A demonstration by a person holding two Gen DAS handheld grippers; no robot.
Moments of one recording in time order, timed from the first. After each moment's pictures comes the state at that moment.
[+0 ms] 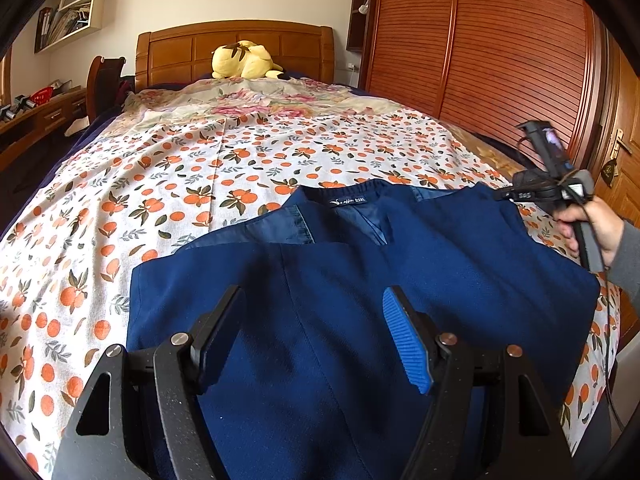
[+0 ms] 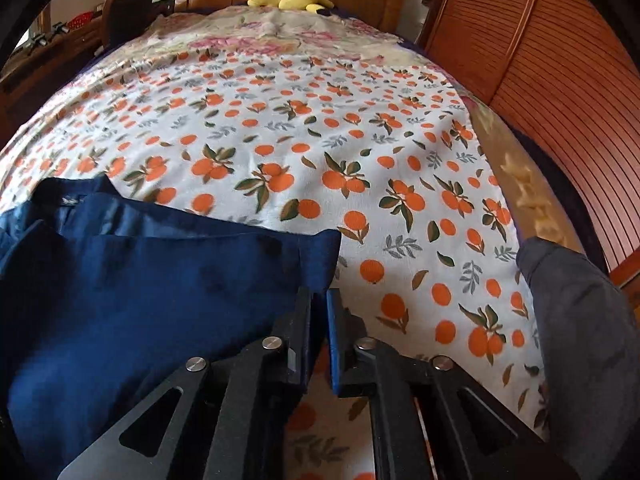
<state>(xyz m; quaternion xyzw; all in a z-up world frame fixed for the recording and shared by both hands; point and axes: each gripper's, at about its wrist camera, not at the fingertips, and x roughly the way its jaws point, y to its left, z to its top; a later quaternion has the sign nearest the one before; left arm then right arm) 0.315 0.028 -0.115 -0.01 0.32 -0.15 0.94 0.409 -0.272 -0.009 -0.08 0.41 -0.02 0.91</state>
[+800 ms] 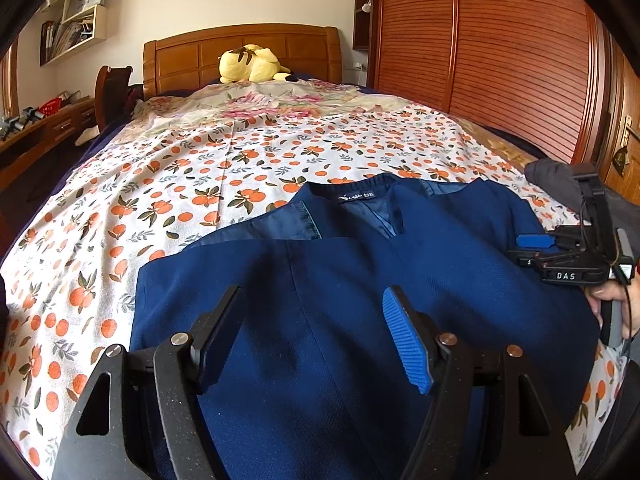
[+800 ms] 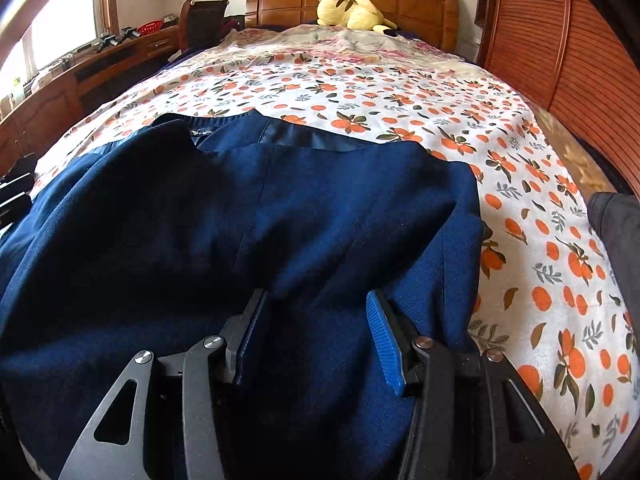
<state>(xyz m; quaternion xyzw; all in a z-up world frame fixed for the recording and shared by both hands) 0.313 0.018 -0.125 0.02 0.31 -0.12 0.94 0.313 -0.245 -0.070 -0.06 0.37 0.10 0.92</state>
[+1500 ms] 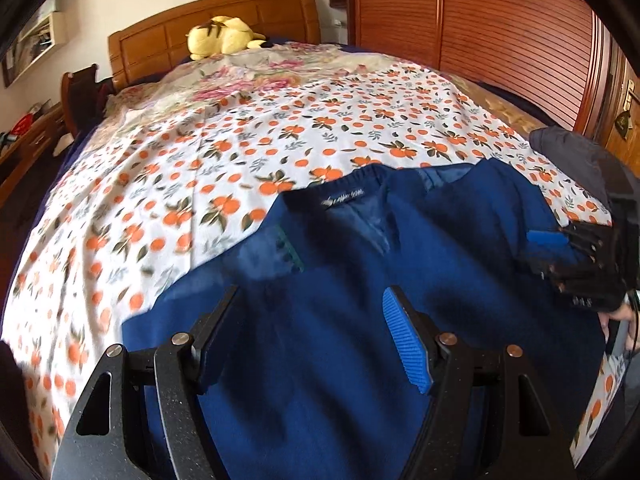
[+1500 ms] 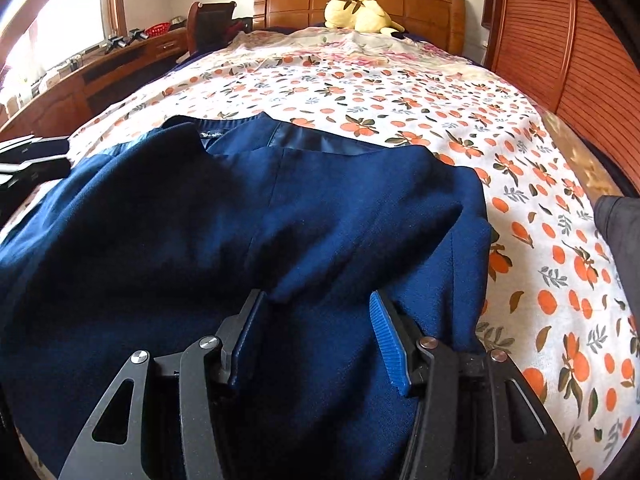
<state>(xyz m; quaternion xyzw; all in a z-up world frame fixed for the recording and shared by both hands) 0.385 -0.023 -0.103 0.08 0.39 -0.15 0.90 0.299 -0.222 -0.056 -0.06 0.36 0.12 0.92</state>
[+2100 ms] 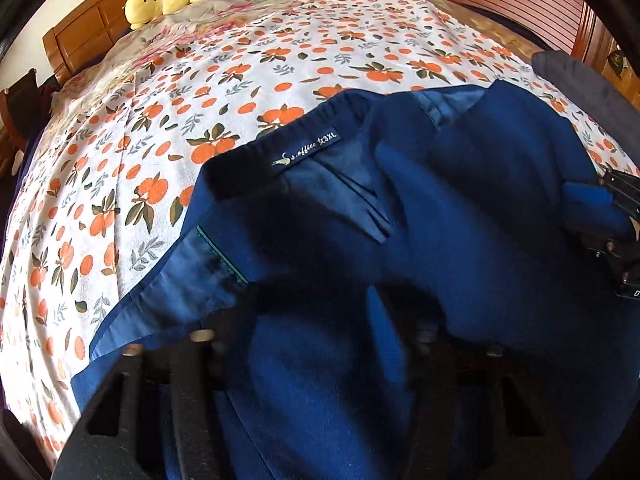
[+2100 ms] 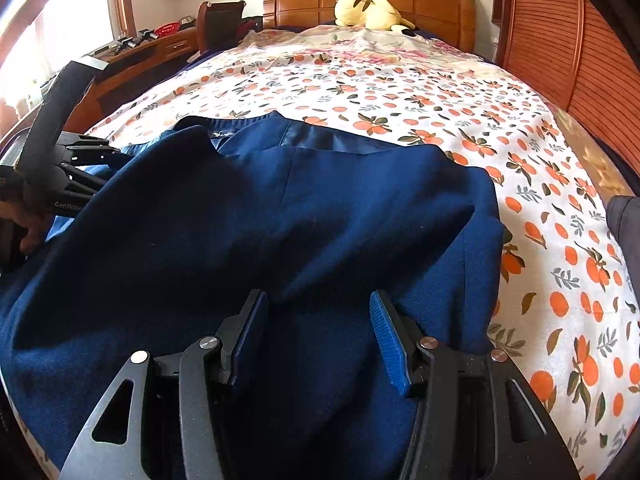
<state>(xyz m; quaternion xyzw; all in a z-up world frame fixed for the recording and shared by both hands) 0.439 -0.061 -0.157 0.15 0.49 -0.19 0.84 0.300 -0.221 -0.055 -0.05 0.37 0.14 0.92</state>
